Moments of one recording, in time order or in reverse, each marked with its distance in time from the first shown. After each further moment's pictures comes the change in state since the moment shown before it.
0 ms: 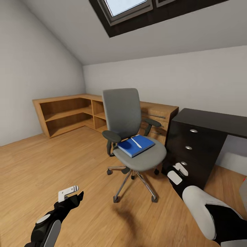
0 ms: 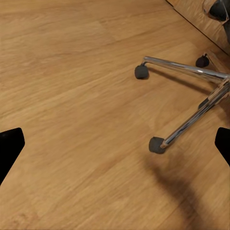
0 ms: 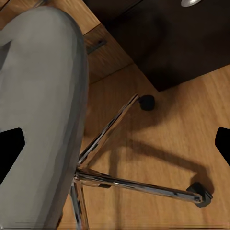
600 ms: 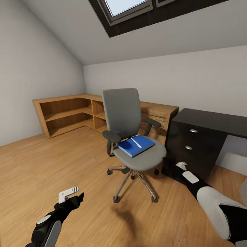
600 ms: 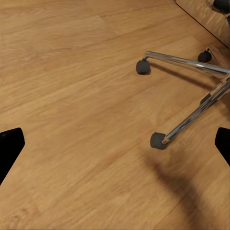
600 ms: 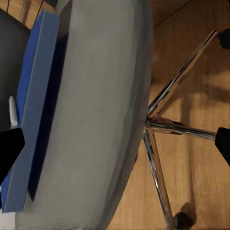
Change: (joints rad) left arm 0.000 0.000 -0.001 0.018 0.000 0.000 0.000; right arm 0.002 -0.130 0.004 0.008 -0.224 0.398 0.390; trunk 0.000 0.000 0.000
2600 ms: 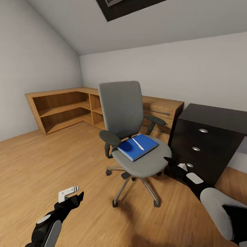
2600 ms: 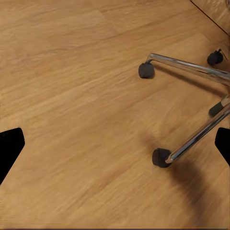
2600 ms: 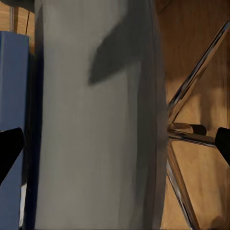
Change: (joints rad) left arm 0.000 -0.006 0.003 -0.011 0.003 -0.003 0.007; right arm 0.004 -0.028 0.002 0.022 -0.112 0.068 0.069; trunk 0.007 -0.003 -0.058
